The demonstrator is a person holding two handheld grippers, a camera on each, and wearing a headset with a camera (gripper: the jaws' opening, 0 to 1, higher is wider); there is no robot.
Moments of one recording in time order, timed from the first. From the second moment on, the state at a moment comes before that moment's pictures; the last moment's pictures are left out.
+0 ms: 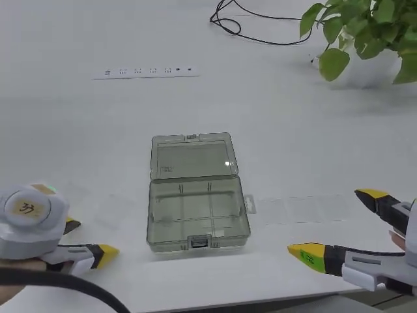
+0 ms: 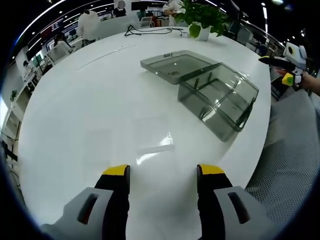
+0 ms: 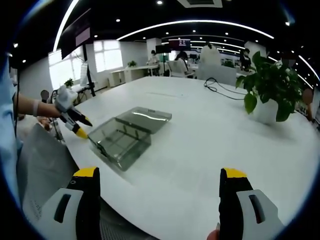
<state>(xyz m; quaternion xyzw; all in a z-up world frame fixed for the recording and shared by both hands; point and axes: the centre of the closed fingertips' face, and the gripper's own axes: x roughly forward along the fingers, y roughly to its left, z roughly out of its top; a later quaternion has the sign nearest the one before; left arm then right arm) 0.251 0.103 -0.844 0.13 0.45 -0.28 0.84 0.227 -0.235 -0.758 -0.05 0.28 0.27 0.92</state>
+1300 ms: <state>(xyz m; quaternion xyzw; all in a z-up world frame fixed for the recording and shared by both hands) 0.260 0.109 -0.843 0.13 0.47 -0.25 0.84 0.224 -0.223 -0.756 -0.05 0.27 0.29 0.92</state>
